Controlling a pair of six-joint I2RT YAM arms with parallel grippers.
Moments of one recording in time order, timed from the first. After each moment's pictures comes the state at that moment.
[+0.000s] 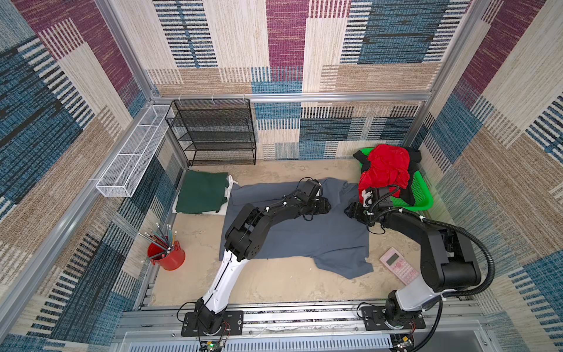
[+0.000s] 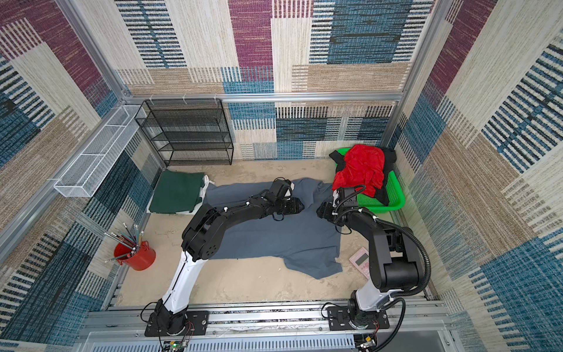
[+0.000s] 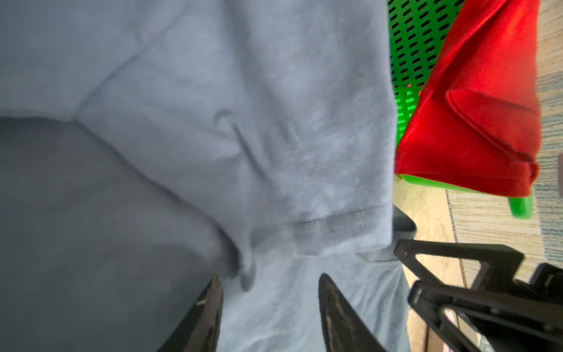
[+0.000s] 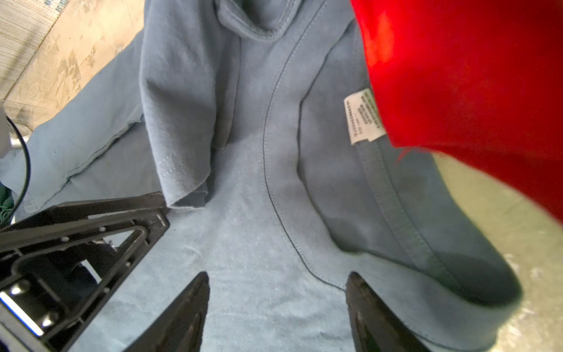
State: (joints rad) left arm -0.73 2.34 1.75 -0.16 0.26 -0.68; right arm 0.04 1.59 0.85 -0.20 -0.30 0.44
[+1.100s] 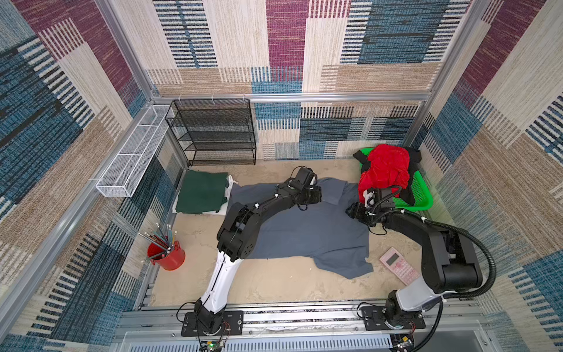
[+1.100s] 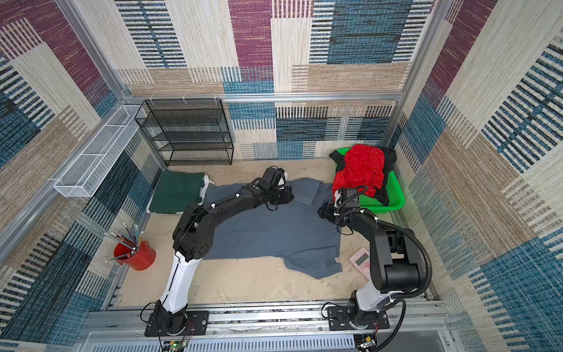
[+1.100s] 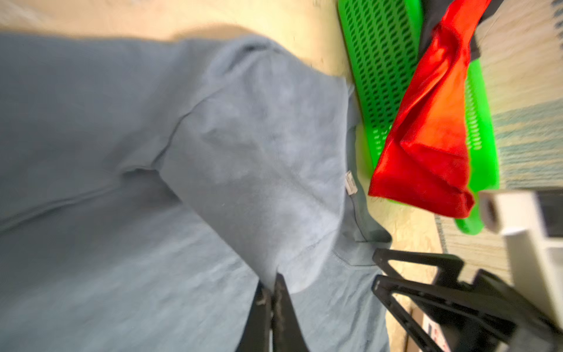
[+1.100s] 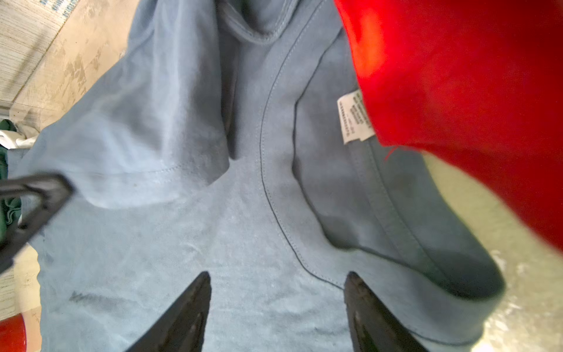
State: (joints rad) left arm -0.65 2.24 1.80 -0.29 0.25 -0.63; right arm 0.02 1.58 0.84 -0.20 -0.34 0.43
